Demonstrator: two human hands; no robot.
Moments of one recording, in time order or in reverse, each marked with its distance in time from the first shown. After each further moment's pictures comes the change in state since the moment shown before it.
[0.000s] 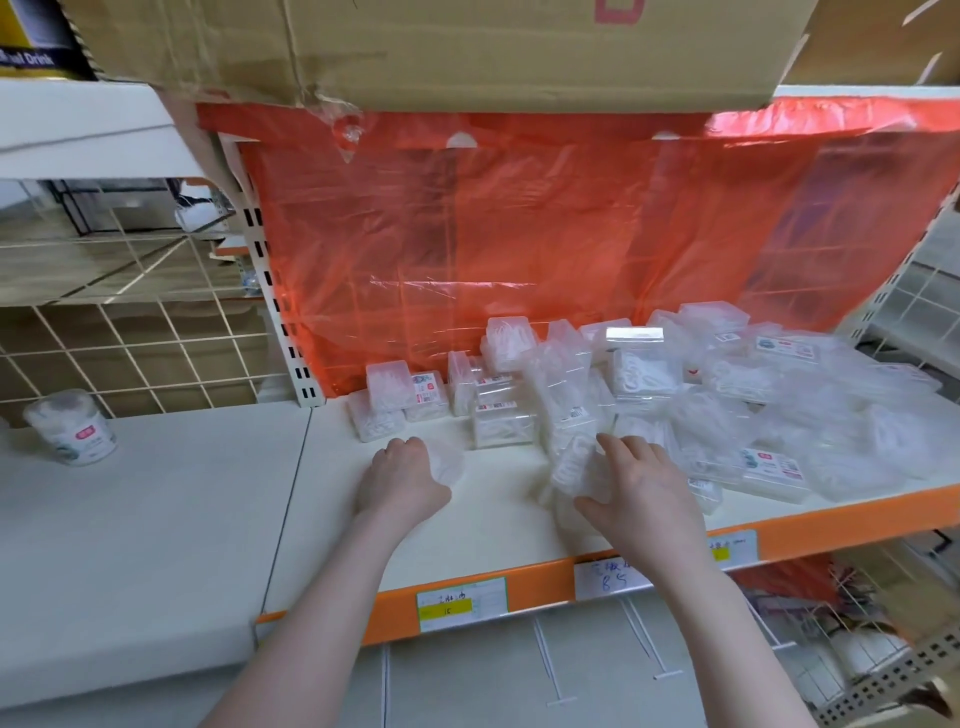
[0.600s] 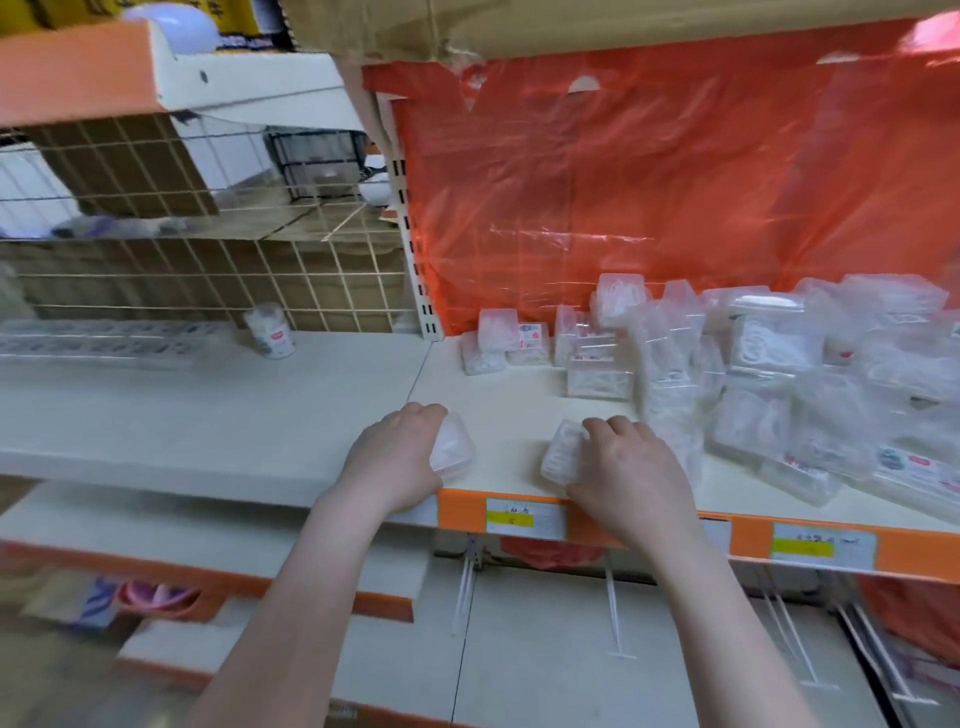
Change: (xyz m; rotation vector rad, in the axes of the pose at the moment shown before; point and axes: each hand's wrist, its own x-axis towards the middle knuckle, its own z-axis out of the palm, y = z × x) left_hand -0.108 -0.046 -0.034 0.178 0.068 -0.023; right_hand -0.016 -0.050 0.007 0.044 -0.184 -0.320
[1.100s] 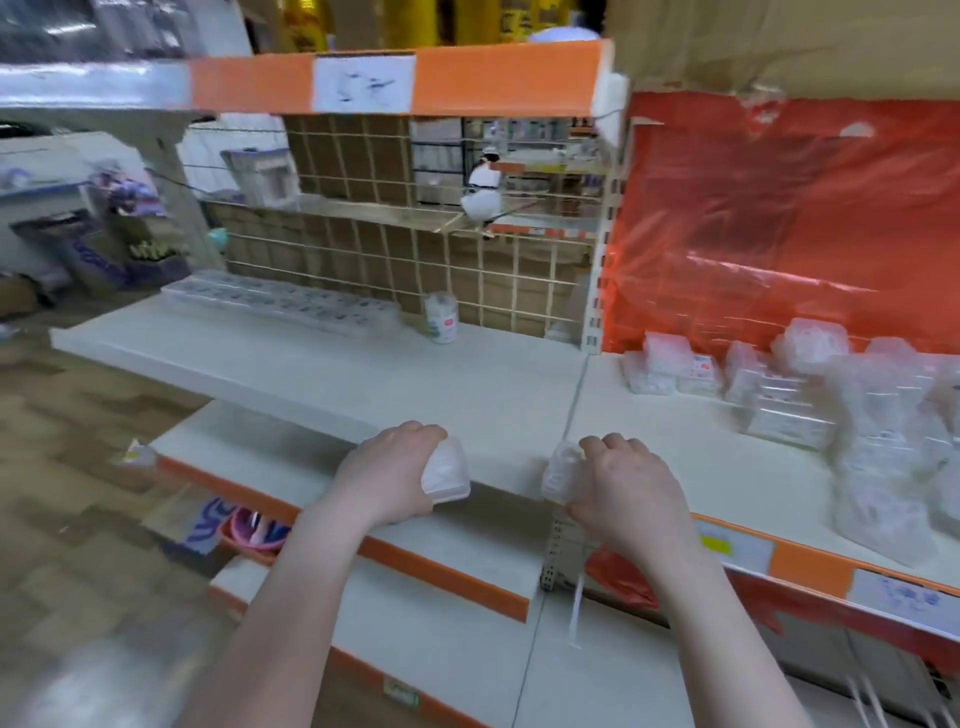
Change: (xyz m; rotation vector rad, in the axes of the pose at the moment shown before) left_hand -0.091 -0.177 -0.014 -0.031 -0.007 -0.132; right_hand 0.006 -0.180 0.017 -0.100 -0.085 -0.240
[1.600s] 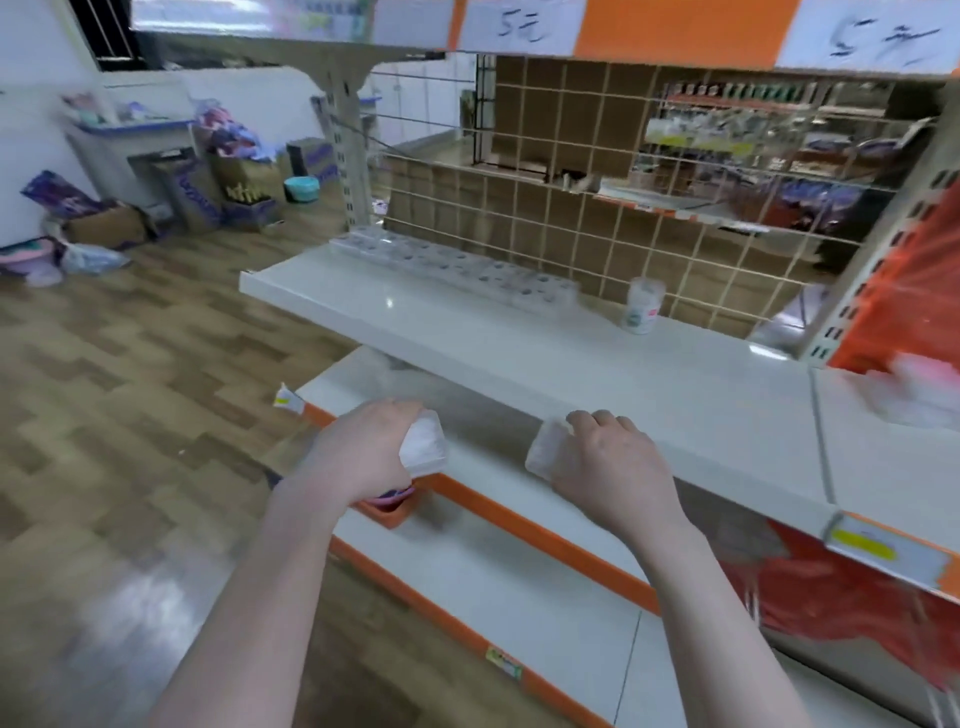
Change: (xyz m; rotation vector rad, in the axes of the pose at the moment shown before) left_hand -0.073 -0.265 -0.030 -0.089 0.014 -0.212; right_hand 0.061 -0.266 0.018 0.085 0.010 -0.169
